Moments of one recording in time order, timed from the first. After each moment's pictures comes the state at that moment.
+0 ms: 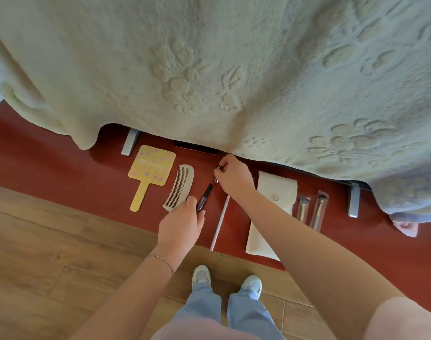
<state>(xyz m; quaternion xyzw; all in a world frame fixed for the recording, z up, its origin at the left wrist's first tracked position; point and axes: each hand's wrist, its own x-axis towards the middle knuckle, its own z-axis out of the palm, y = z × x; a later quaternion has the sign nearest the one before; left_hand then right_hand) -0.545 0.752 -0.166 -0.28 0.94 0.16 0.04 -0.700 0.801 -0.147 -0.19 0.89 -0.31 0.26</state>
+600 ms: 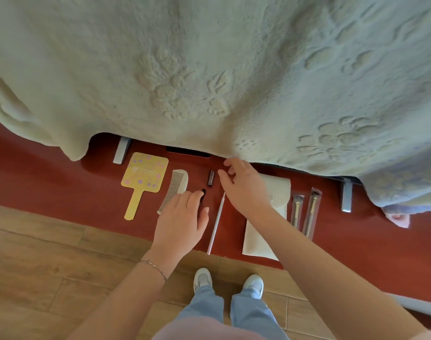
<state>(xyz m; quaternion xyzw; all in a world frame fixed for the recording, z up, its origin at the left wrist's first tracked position) -0.552 0.748 -0.143 -0.17 0.97 0.14 -0.11 -0.684 0.842 -0.104 -0.26 0.90 -0.30 0.16</state>
